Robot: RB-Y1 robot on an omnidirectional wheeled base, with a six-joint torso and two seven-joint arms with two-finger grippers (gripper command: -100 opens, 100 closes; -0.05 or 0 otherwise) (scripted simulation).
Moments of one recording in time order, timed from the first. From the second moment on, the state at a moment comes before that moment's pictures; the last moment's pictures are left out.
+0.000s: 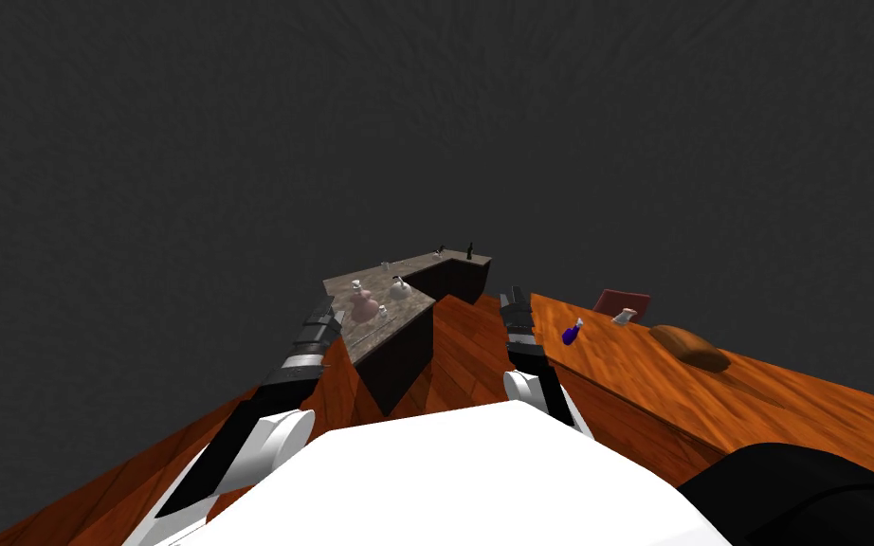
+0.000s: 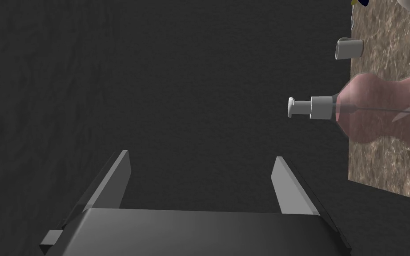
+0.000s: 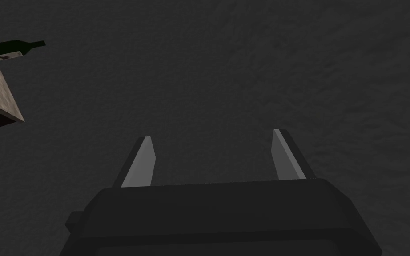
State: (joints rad) left arm 0.51 0.24 0.10 -2.33 0.27 -0.09 -0.19; right arm 0.46 0.00 -0.05 -2.22 -0.10 -0.39 0.05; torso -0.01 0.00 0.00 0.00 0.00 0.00
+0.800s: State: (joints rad) left arm 0.52 0.32 0.15 -2.34 0.35 0.11 -0.21; right arm 0.46 0.00 -0.05 -2.22 -0.10 -0.39 0.05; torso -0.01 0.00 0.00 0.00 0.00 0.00
